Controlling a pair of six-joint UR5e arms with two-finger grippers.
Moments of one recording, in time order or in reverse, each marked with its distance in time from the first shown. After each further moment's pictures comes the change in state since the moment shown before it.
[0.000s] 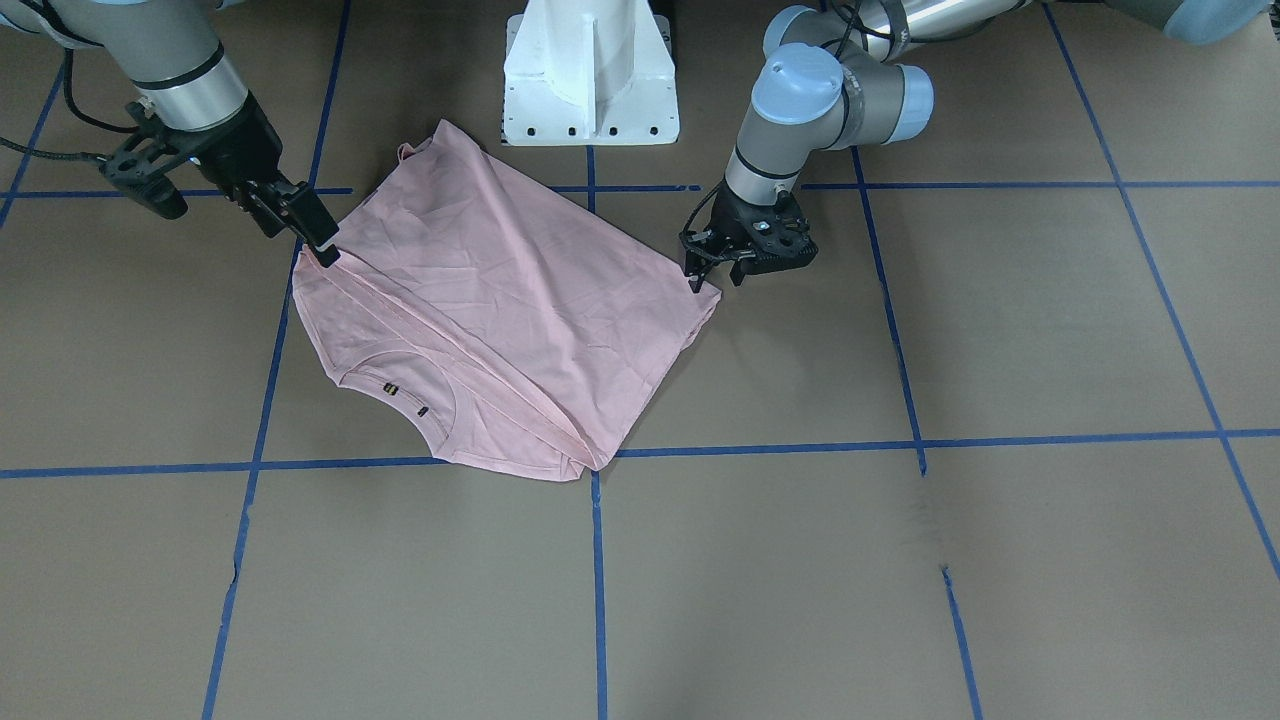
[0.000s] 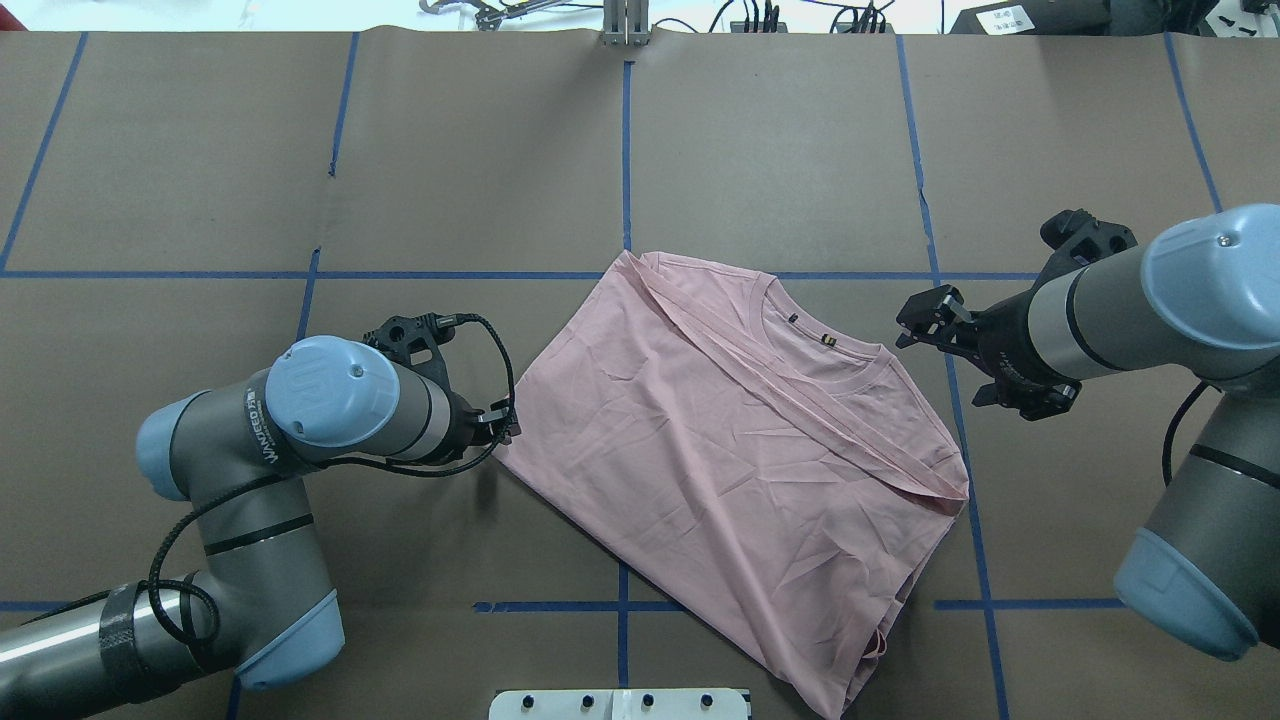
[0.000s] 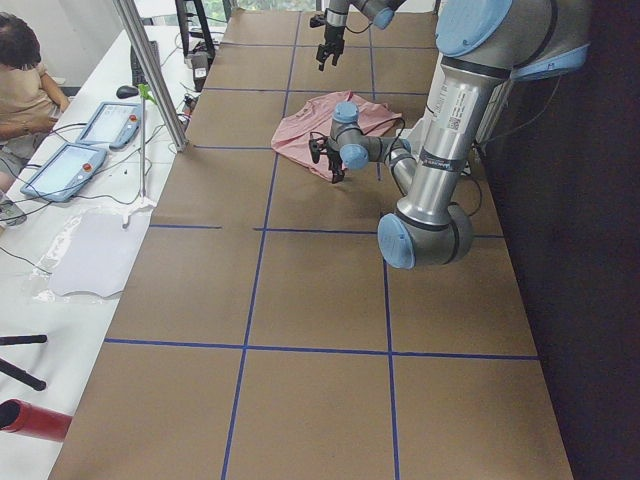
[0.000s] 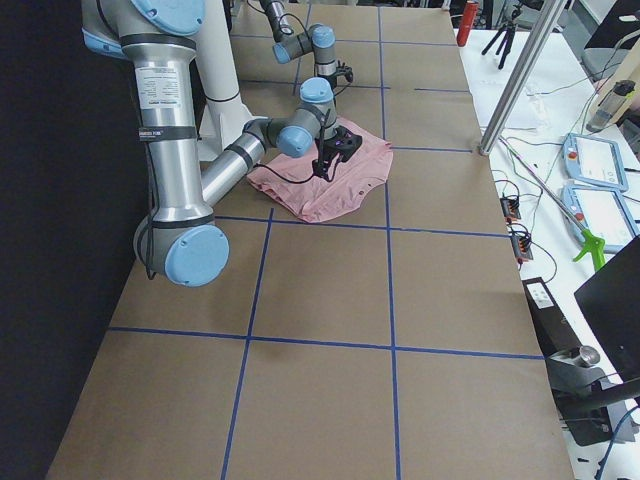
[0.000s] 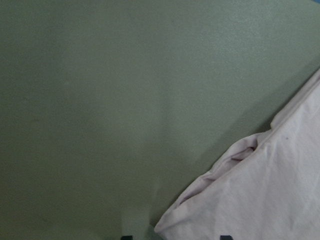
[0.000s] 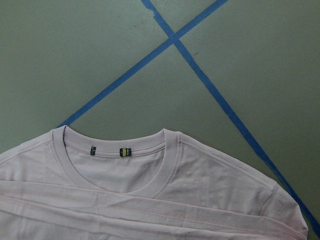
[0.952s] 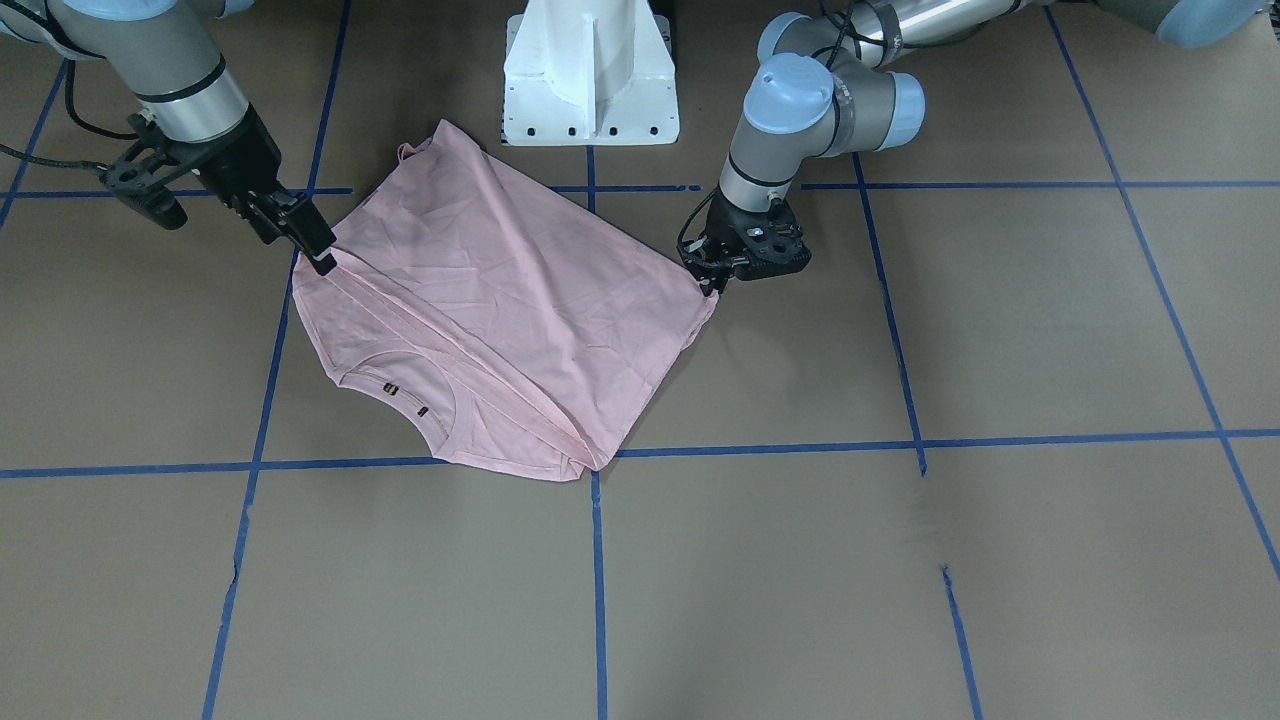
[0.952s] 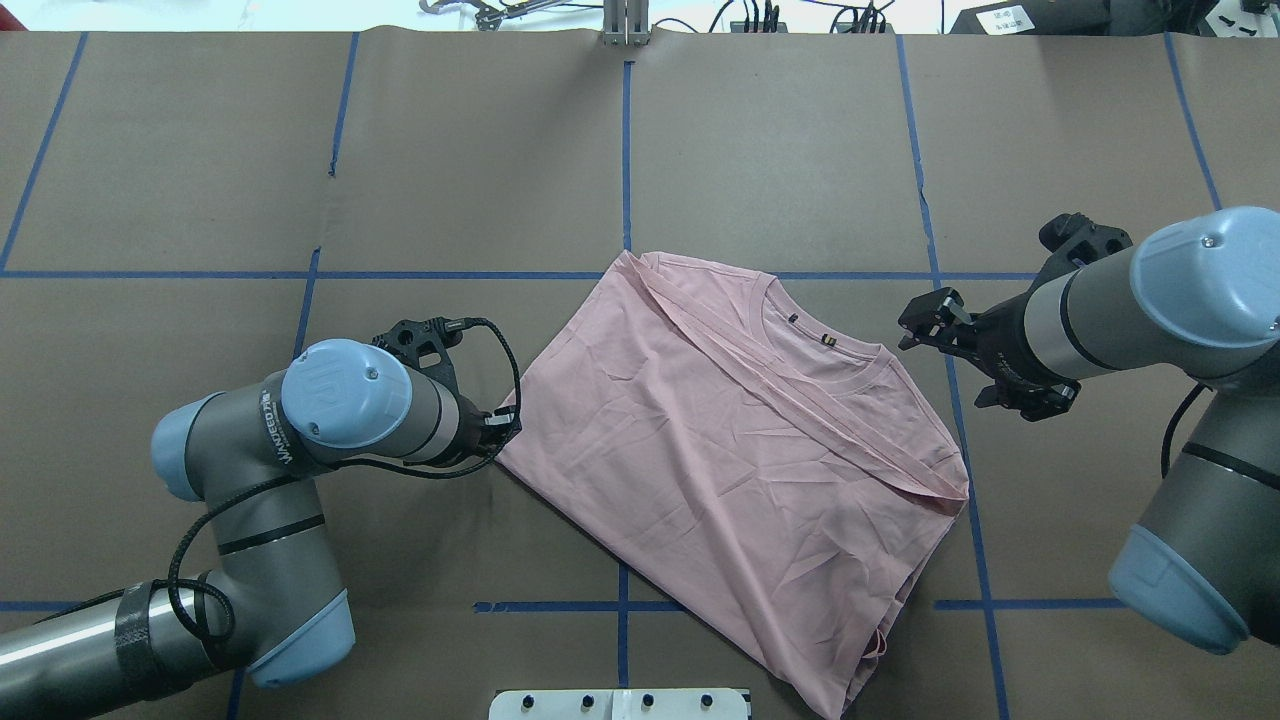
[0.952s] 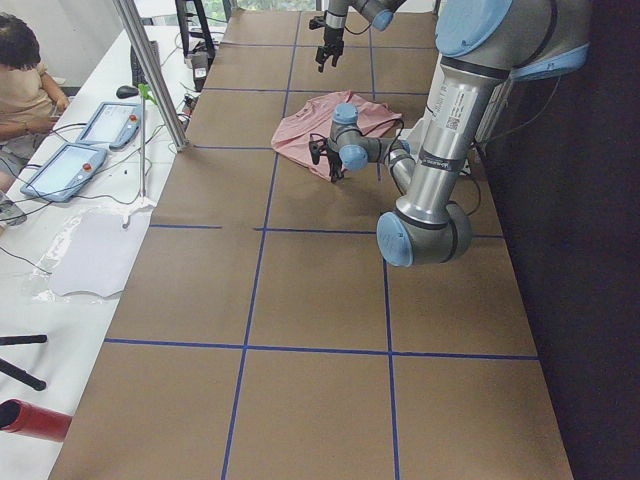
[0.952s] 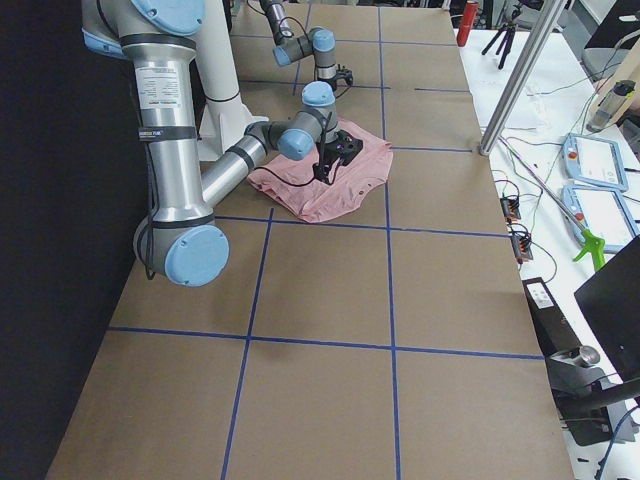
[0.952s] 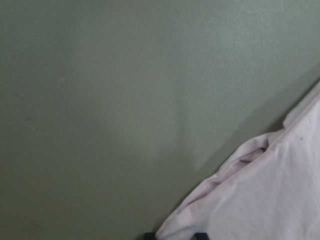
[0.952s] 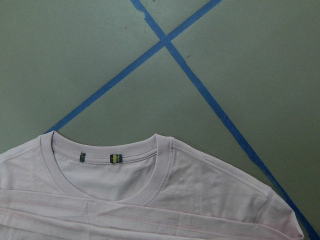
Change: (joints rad) left arm 0.005 -0.014 0.025 -0.001 0.001 -0.002; right arm 0.000 -0.001 -0.023 -0.002 -0.003 0.000
